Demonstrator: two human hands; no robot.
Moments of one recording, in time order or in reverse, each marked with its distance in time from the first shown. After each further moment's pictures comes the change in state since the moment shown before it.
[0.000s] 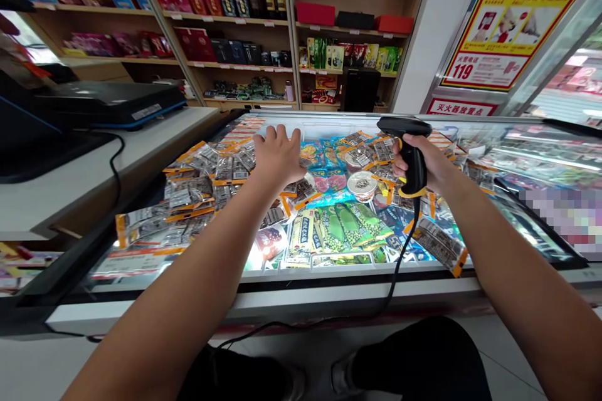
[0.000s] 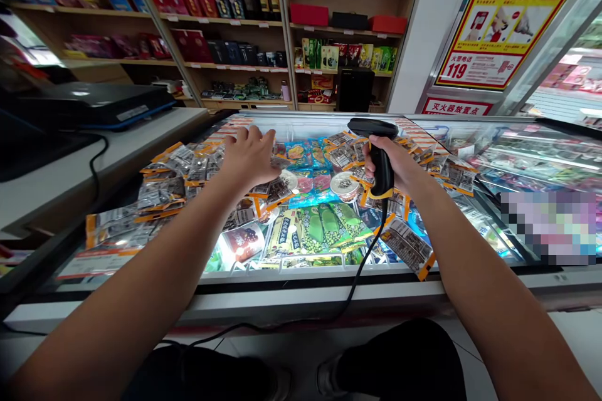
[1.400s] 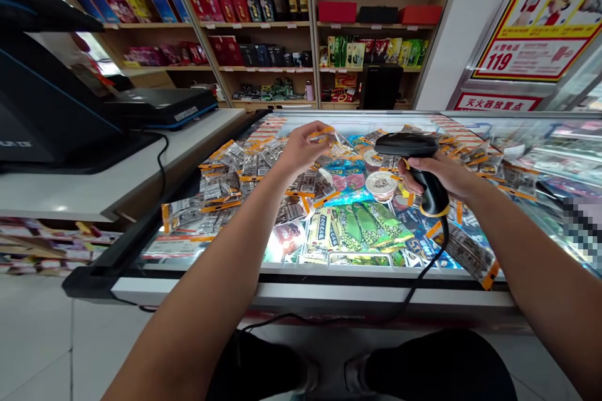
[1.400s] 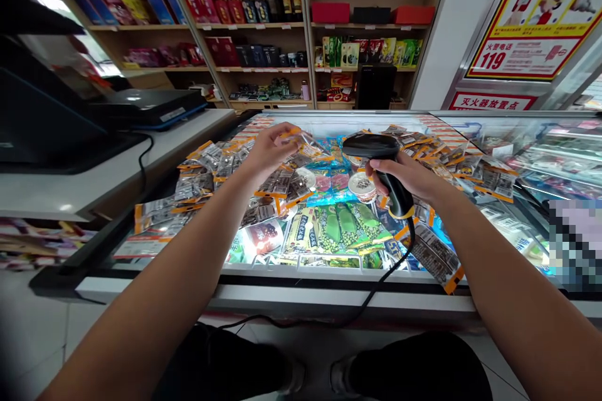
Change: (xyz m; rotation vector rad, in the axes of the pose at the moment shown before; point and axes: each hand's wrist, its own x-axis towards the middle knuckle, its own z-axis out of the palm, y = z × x) left_hand 0.013 -0.011 0.019 -1.387 0.095 0.110; right_hand -0.009 0.011 0.015 -0.260 -0.283 -0.064
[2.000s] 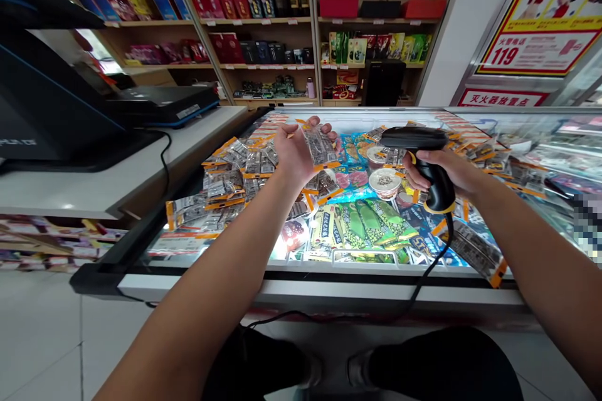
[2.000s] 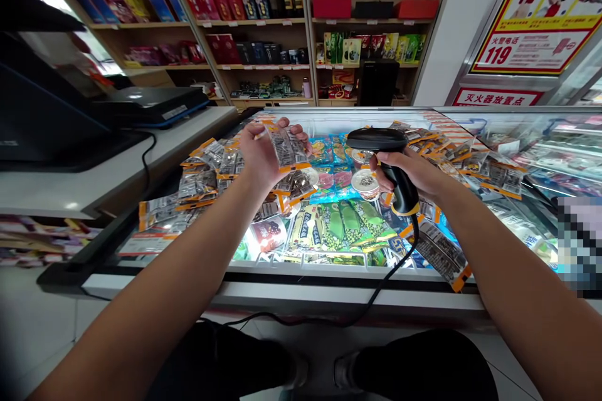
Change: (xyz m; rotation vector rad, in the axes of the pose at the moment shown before) left_hand -0.009 0.010 0.007 -0.623 0.019 -0.198; right_hand 0.002 0.004 0.000 0.128 -0.030 -0.004
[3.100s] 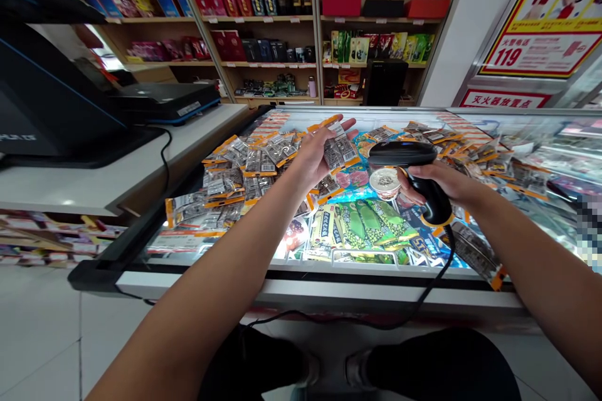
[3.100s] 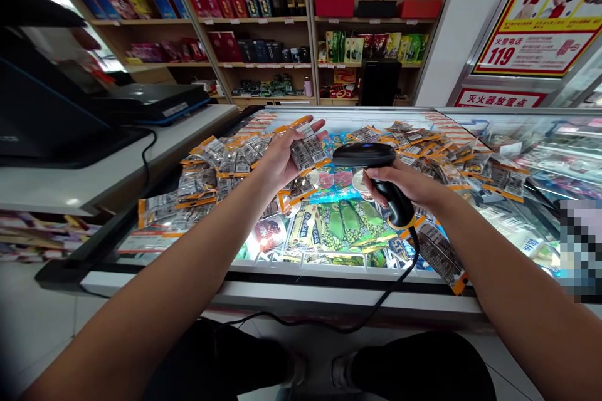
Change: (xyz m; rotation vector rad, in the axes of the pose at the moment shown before) left_hand 0.001 -0.019 0.018 0.171 -0.001 0.001; right_hand 0.001 0.004 0.021 -0.116 -0.145 0.020
